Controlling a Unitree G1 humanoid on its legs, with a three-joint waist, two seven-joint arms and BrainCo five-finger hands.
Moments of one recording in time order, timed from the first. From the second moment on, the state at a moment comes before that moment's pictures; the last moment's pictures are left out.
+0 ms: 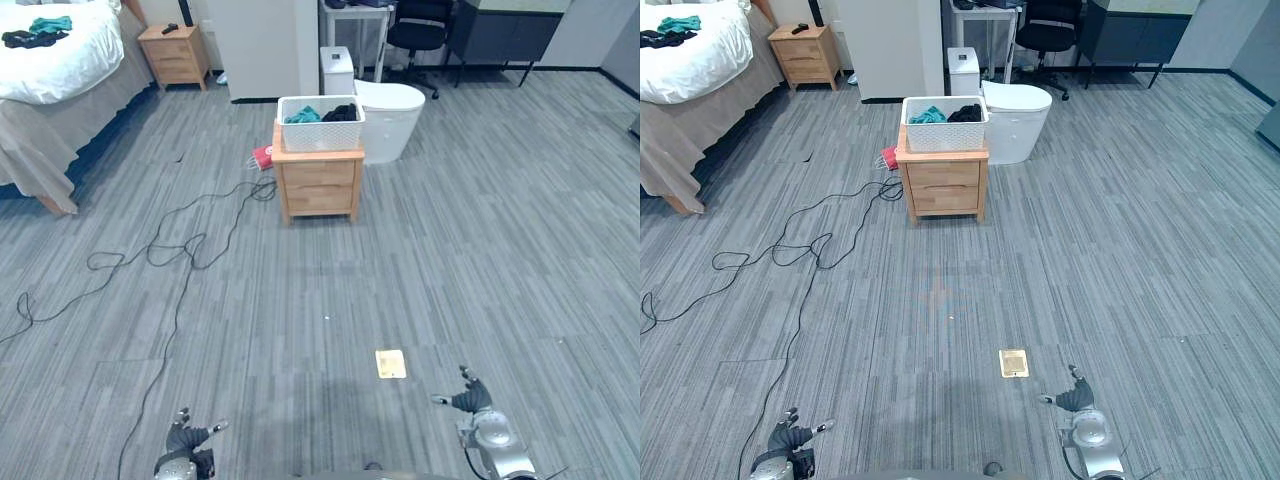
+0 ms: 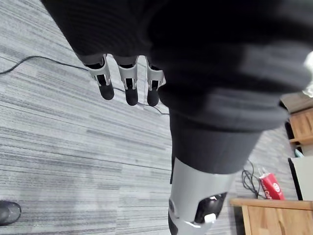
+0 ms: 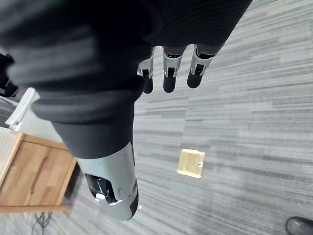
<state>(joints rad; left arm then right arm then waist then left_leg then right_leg) 0.16 0.22 0.21 0.90 -0.06 -0.08 0.15 0.05 -0.24 -0.09 0.80 -0.19 -0.01 -0.13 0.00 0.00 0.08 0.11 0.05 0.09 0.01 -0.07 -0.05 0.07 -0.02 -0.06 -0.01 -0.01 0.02</state>
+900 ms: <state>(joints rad) 0.16 0.20 0.21 0.86 -0.05 -0.08 0.13 0.06 -0.20 -0.28 0.89 -0.08 0.01 -0.18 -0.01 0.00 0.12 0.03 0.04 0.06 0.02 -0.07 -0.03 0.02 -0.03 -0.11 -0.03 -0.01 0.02</state>
